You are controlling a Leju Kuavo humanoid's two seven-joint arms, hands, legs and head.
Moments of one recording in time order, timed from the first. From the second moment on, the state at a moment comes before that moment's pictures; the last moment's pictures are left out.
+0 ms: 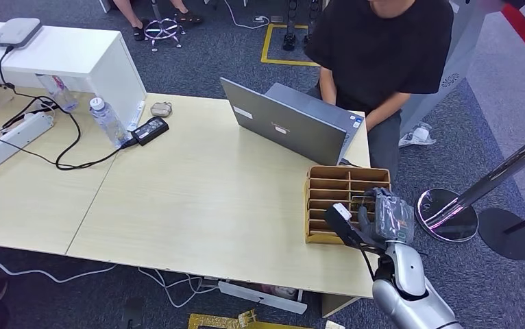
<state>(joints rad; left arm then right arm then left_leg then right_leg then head) -0.11 0.00 -0.61 -0.21 0.71 0.58 -0.17 -0.42 -0.24 0.75 -1.14 0.87 -0.47 0.48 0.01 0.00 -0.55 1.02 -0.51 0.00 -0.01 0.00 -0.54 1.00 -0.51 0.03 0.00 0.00</state>
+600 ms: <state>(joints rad) -0.11 0.00 -0.63 -0.21 0.72 0.58 -0.16 -0.41 -0.24 0.76 -1.15 0.89 -0.46 0.49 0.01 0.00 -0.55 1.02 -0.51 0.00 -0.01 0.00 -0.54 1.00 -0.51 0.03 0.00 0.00</state>
